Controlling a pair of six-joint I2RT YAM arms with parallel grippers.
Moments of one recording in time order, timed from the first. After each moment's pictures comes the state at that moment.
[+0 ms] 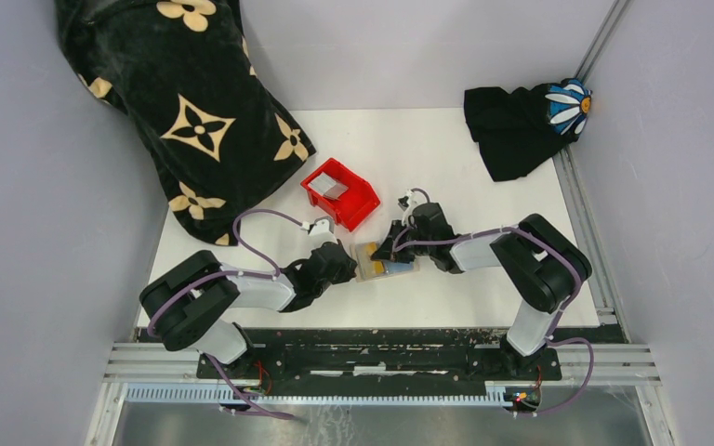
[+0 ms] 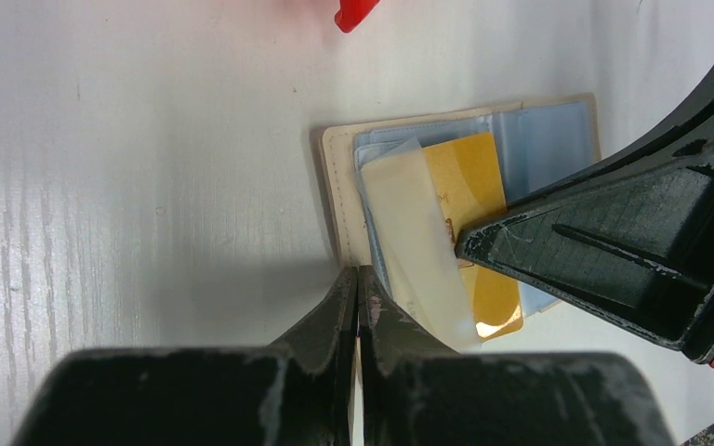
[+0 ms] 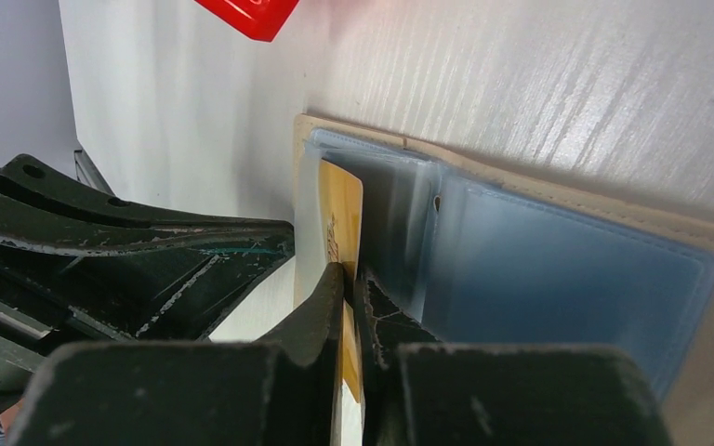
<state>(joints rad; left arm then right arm) -0.89 1.51 0.43 0.42 -0.36 -0.91 0.61 1.77 0.66 0.45 -0.42 0.75</state>
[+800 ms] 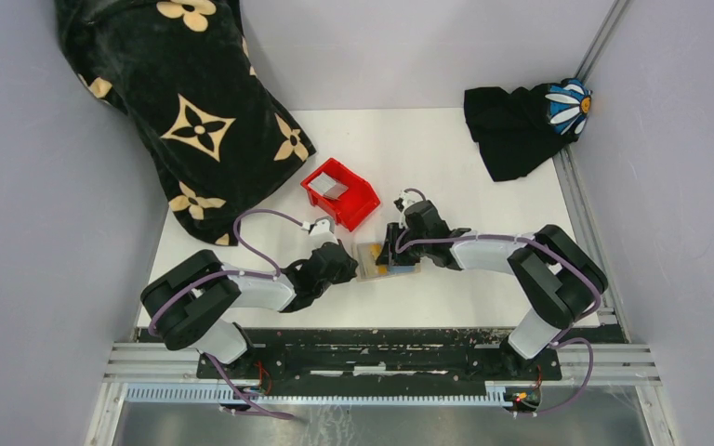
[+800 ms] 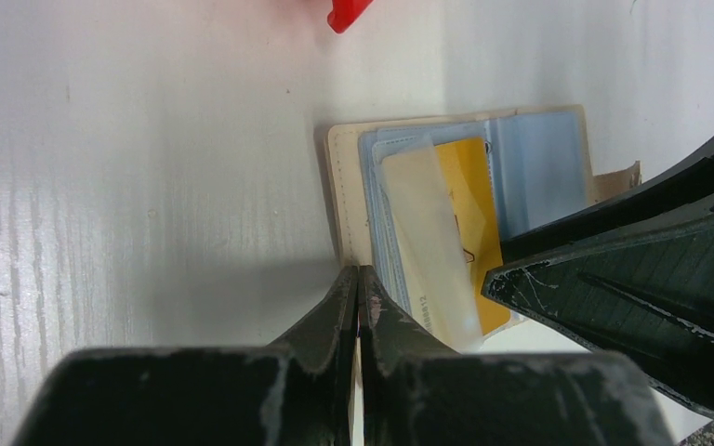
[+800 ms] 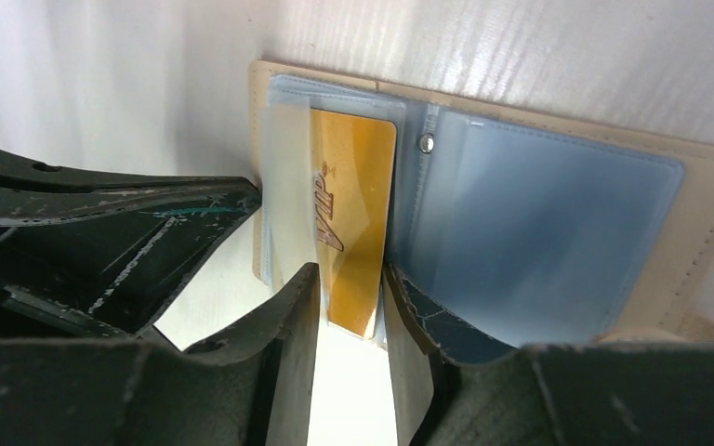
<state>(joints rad) -0.89 1.51 0.43 0.44 -0.36 -0.91 0.67 1.65 0.73 0.12 -0.26 0.64</state>
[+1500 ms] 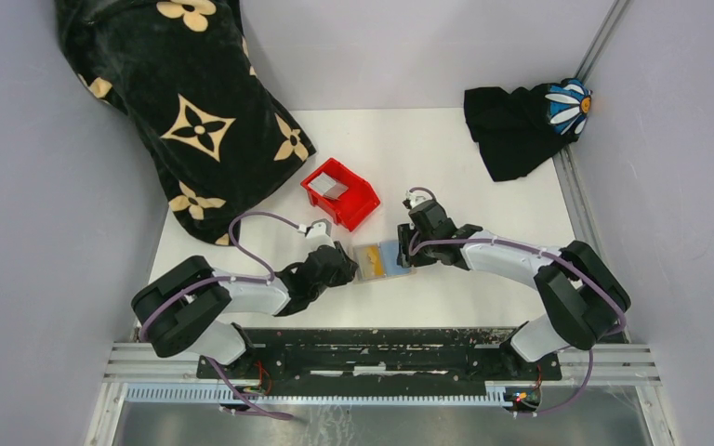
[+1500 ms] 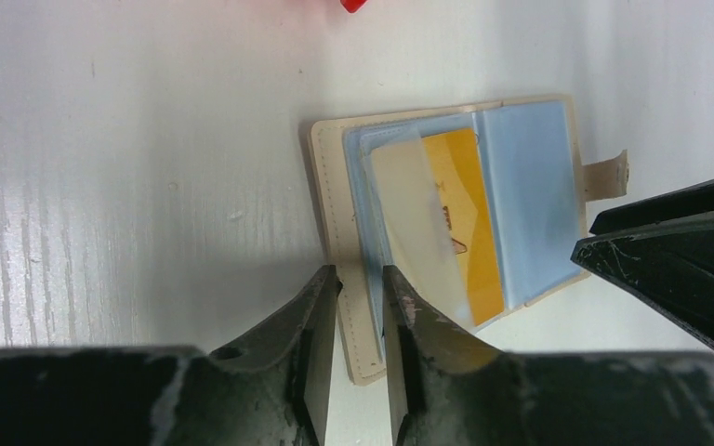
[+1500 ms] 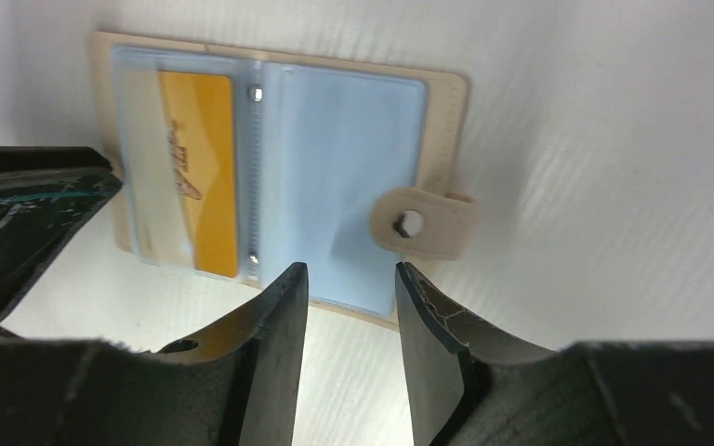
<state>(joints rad) -0.89 1.46 0.40 0.42 -0.36 -0.91 0.67 1.52 0.77 -0.18 -0.04 0.48</state>
